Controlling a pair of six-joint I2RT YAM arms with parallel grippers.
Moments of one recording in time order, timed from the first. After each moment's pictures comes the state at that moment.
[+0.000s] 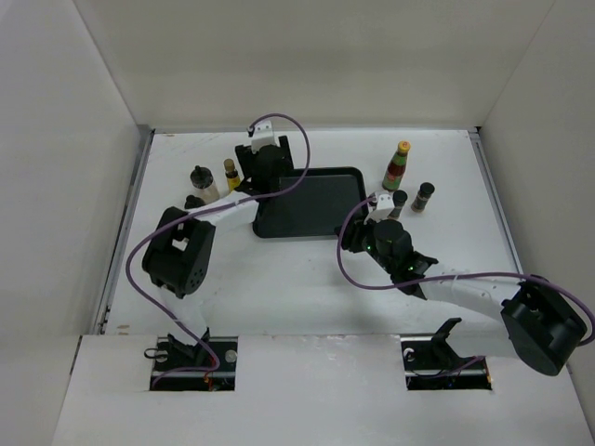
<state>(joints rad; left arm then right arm) -0.50 1.87 1.21 0.41 -0.64 -0.29 0.73 1.24 0.50 0.46 0.22 0.46</state>
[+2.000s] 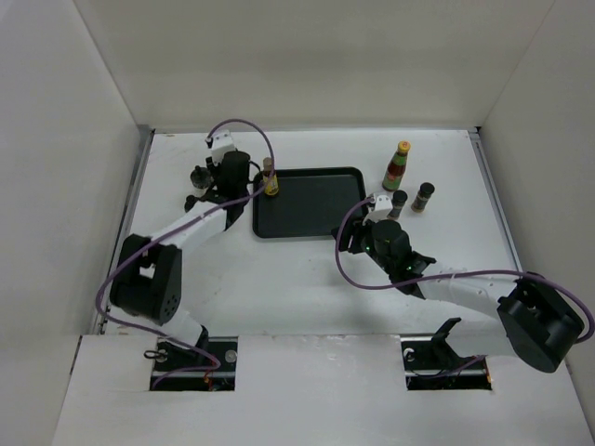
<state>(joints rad) -0.34 1.62 1.04 0.17 -0.63 -0.37 0.73 1.26 0.50 0.46 0.22 0.46</state>
